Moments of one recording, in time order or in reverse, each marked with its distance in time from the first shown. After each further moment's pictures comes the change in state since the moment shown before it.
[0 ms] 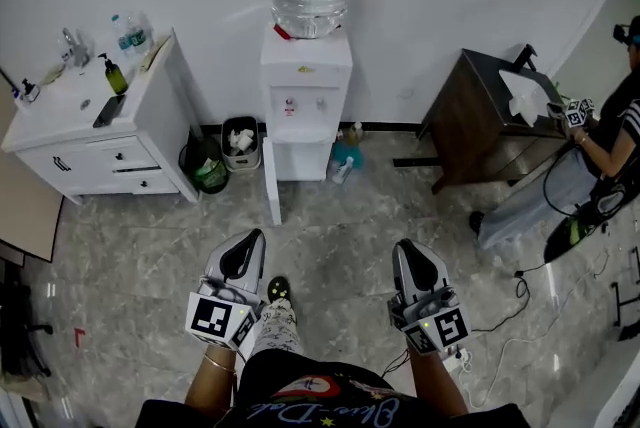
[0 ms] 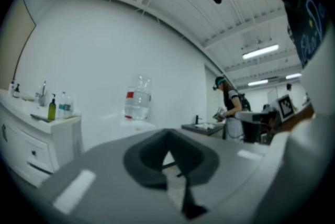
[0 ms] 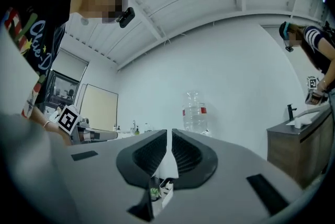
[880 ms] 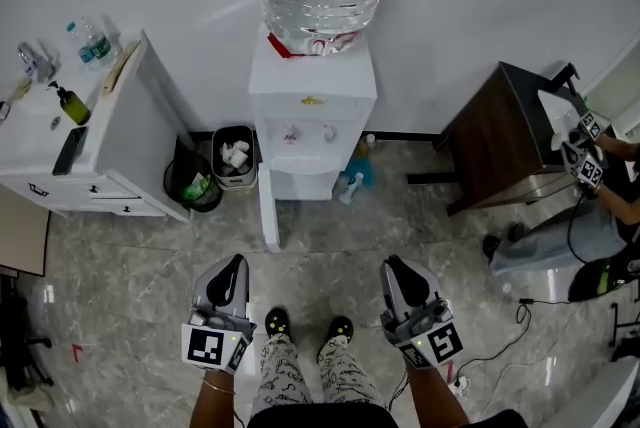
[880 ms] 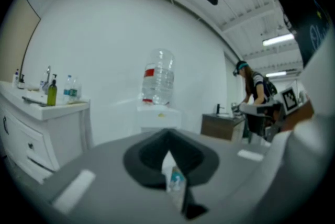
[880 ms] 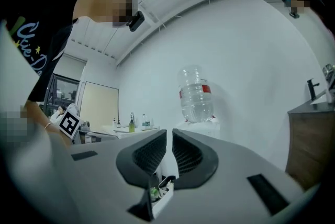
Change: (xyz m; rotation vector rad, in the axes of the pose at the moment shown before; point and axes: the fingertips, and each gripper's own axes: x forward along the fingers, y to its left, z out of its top) left arm 0.162 0.133 -0.086 -0.029 0.113 0.136; right arm 0.189 -0.102 -0.108 0.073 0.084 0.092
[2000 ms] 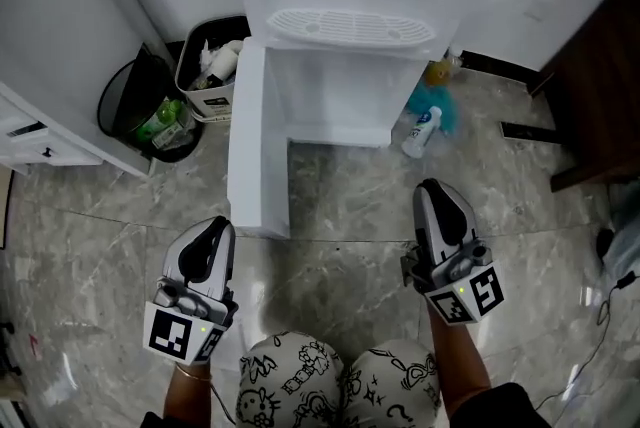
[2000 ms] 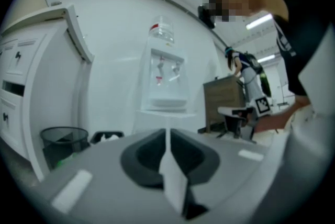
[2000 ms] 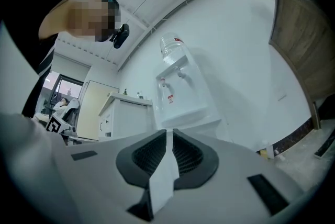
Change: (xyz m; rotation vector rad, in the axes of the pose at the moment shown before) left arm 0.137 0.097 -0.471 0.123 -0.102 -0.020; right arm 0.105 -0.143 -0.508 0.077 -0.166 0.084
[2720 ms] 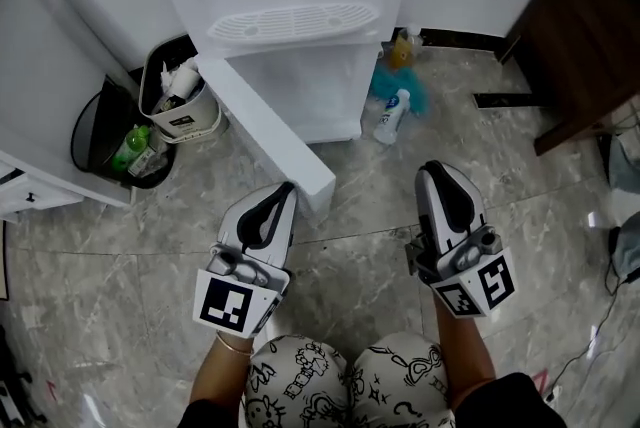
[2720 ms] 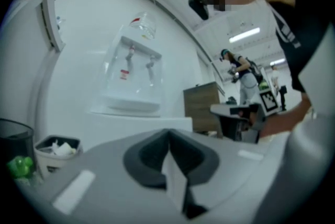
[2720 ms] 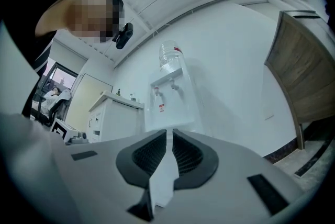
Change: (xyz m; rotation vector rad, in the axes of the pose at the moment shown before) left arm 0.108 -0.092 0.008 -0.005 -0.098 -0.246; right arm -0.029 -0.018 0.034 -0.093 -0.047 -0.112
